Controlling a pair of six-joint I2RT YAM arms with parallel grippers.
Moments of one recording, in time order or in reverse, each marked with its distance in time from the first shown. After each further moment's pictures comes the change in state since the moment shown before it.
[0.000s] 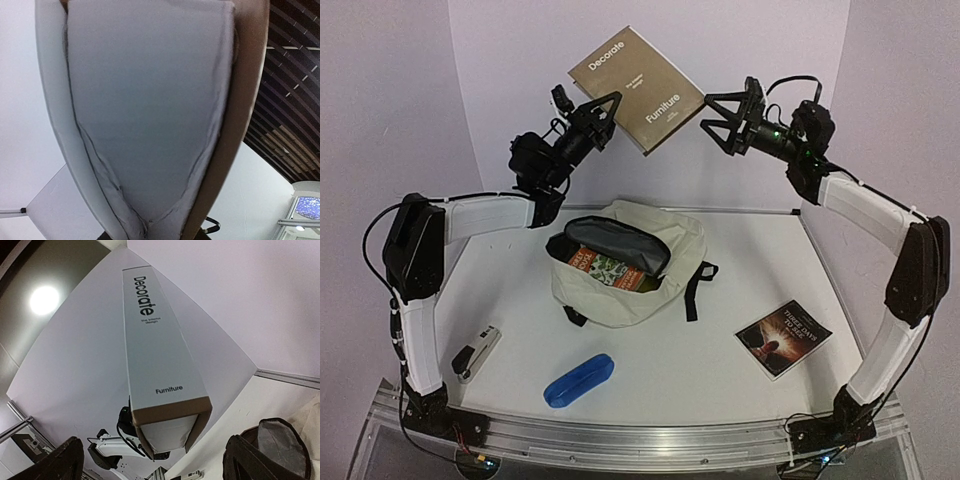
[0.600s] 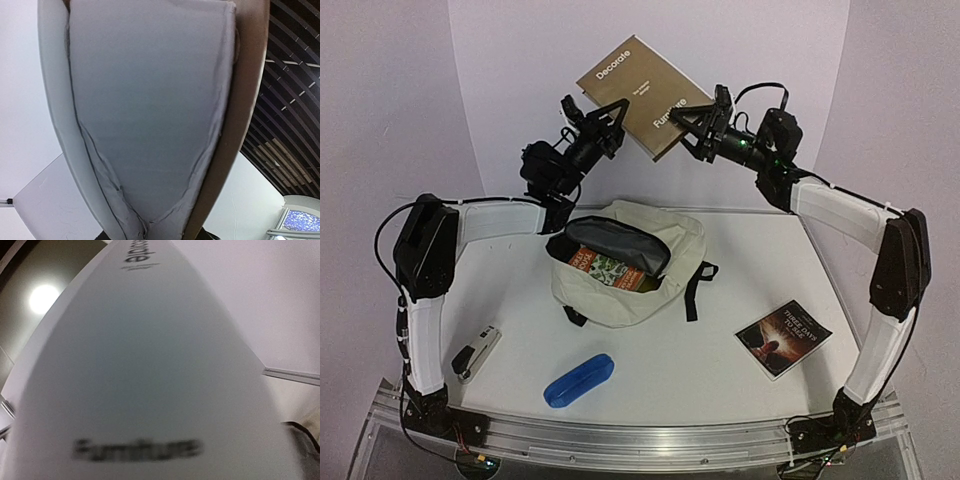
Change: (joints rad) left arm -0.031 0.058 0.013 0.045 -0.044 -0.078; right arm 0.122 0.094 0.028 0.052 0.118 -0.029
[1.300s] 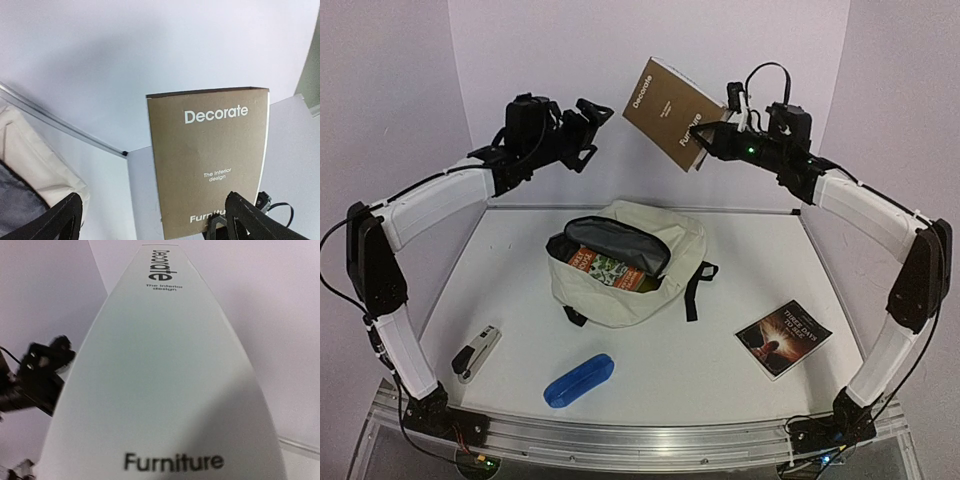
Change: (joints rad) left arm 0.037 -0.287 0.108 -1.229 -0.201 0.125; right arm -0.014 -0.124 0.003 -0.472 0.381 -0.852
